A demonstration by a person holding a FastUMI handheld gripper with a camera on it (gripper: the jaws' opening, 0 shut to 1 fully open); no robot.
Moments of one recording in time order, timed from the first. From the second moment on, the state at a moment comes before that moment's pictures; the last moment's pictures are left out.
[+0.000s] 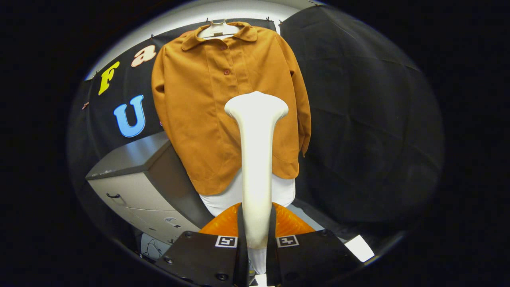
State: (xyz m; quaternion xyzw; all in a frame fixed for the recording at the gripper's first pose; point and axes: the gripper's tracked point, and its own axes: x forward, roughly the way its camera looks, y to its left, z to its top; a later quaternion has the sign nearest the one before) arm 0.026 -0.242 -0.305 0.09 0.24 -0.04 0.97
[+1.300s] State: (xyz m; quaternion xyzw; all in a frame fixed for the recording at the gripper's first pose) arm 0.034 -0.015 -0.054 0.05 0.04 0.04 1.00
